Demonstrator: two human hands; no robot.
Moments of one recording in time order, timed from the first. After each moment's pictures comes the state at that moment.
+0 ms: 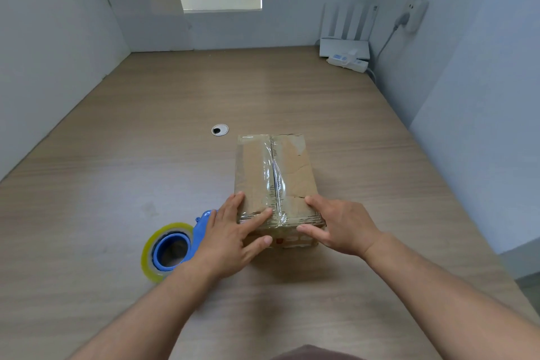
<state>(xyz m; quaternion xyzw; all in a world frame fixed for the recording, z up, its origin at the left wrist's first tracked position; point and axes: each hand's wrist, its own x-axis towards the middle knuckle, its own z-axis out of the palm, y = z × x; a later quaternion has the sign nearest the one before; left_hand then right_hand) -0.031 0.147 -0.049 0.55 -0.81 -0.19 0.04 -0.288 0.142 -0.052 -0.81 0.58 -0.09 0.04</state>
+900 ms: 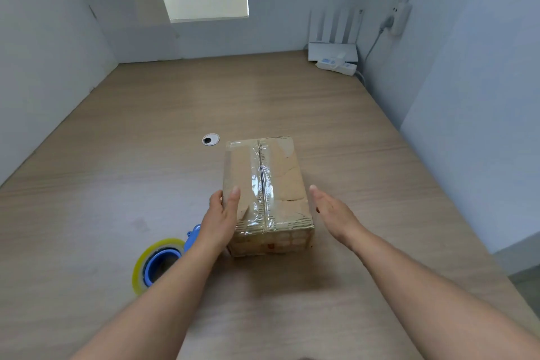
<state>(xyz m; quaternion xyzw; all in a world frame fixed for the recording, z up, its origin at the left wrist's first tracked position) -0.052 0.098 -0.049 0.67 -0.52 -0.44 0.30 -0.285 0.119 -0.053 -0.52 0.68 -0.29 0.42</state>
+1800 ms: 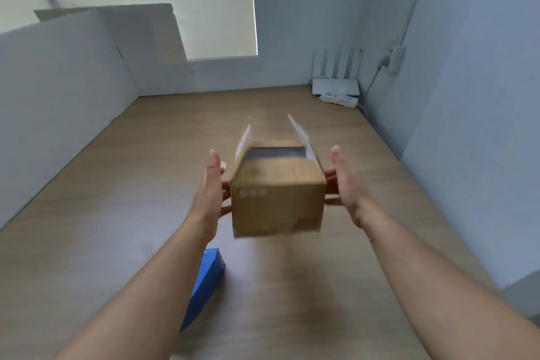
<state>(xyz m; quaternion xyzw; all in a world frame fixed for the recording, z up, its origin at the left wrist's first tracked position) -0.057 0.067 0.049 0.56 -0.42 -0.54 0.46 -0.298 0.078 0.040 -0.44 0.63 -0.45 0.46</state>
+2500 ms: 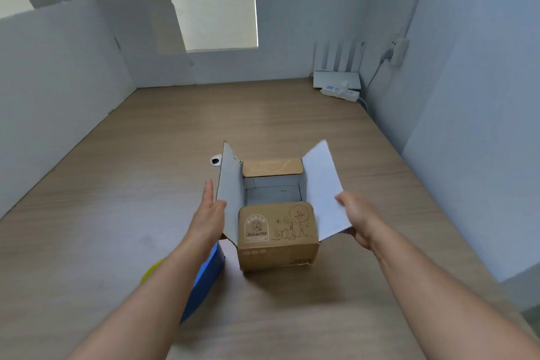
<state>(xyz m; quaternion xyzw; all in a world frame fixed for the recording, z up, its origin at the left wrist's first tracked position) -0.040 0.086 0.000 0.65 -0.49 -0.45 0.36 -0.305 0.100 0.003 -0.30 0.70 -0.39 0.52</state>
